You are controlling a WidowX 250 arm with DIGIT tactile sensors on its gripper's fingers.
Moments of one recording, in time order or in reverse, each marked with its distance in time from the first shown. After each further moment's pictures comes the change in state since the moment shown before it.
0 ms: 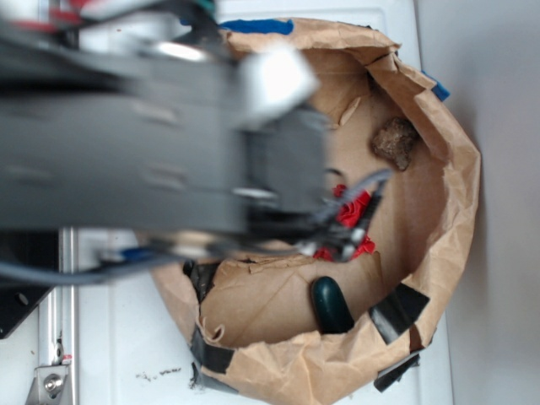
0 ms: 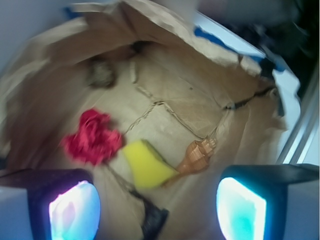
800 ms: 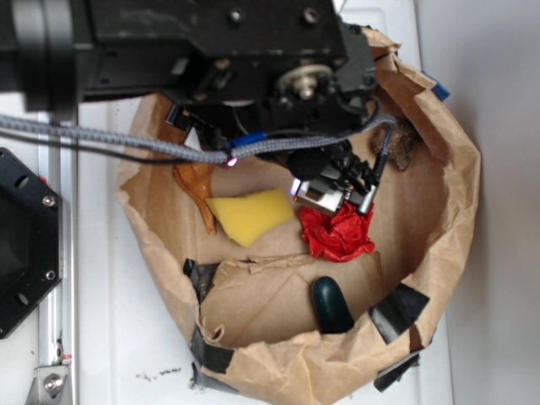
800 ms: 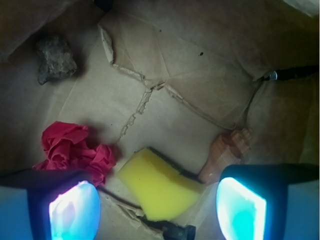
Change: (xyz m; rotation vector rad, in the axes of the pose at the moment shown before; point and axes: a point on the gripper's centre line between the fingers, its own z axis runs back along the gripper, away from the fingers) arm 0.019 0.003 -0.049 -0.035 0.198 0.088
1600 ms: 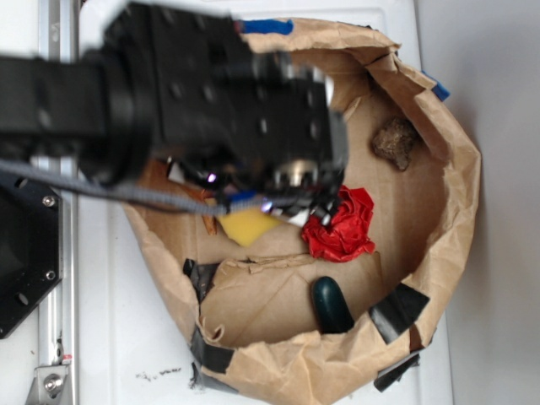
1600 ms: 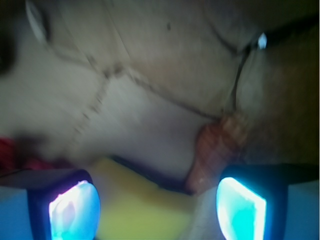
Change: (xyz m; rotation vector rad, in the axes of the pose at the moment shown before) arm -0.015 0.016 -0.055 0.172 -0.032 0.098
